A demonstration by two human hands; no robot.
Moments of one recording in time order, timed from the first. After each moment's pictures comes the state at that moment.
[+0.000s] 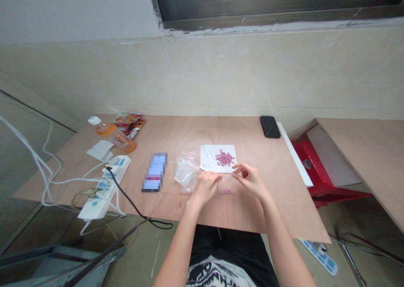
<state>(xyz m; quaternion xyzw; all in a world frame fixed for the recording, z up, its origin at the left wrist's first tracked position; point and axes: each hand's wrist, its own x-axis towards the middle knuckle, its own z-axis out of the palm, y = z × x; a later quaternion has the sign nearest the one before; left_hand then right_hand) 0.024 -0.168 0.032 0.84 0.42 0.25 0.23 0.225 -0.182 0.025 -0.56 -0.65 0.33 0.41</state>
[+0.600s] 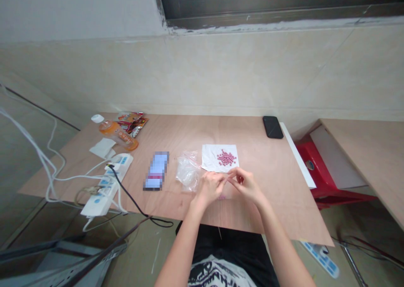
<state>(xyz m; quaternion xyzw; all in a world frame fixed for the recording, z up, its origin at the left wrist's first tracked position) 0.033 -0.174 0.038 0.83 0.45 0.23 0.24 0.203 -0.190 0.026 -0.52 -0.67 0.35 0.40</state>
